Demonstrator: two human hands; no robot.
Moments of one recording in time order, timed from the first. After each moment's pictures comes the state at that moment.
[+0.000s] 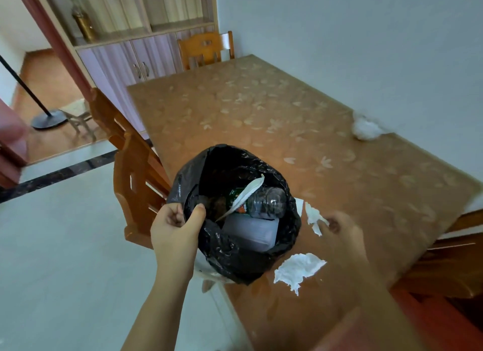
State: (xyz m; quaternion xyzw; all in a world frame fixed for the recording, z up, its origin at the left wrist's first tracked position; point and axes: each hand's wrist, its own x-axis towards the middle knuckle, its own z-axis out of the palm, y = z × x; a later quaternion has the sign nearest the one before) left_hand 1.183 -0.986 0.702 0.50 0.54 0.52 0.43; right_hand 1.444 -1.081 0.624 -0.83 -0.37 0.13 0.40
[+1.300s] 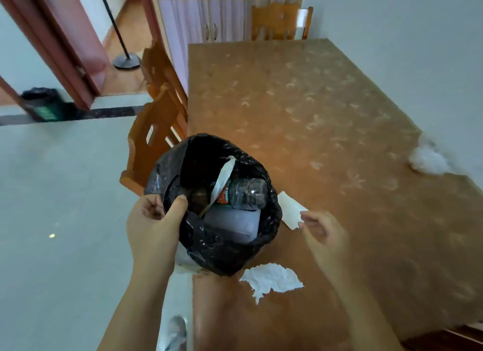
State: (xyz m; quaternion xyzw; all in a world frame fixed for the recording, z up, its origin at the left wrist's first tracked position) left_hand 1.236 -1.028 0.684 0.37 0.64 0.60 0.32; right_hand 1.490 -1.048 0.632 -0.68 -0.56 0.23 0.42
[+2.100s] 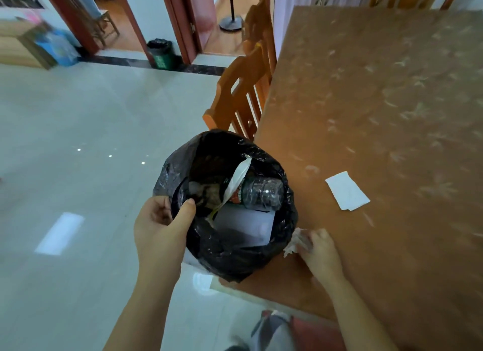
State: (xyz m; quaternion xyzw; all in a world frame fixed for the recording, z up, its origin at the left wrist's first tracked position) left_hand 1.232 -1.175 0.683 0.22 0.73 0.61 0.22; right_hand 1.474 -1.084 0.507 -0.62 -0.70 0.33 0.11
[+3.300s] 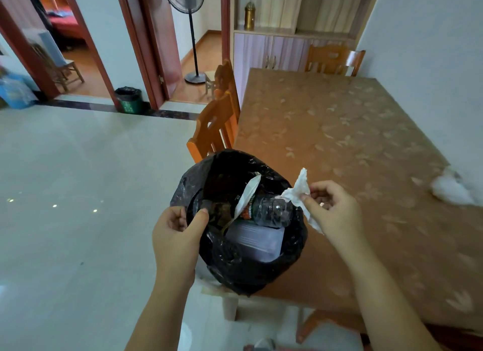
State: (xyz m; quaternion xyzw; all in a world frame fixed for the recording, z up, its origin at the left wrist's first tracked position) left_hand 1.253 -1.219 0.699 0.26 0.62 0.68 0.29; right_hand 1.469 -1.141 0.728 -0.55 -0.64 0.30 0.44
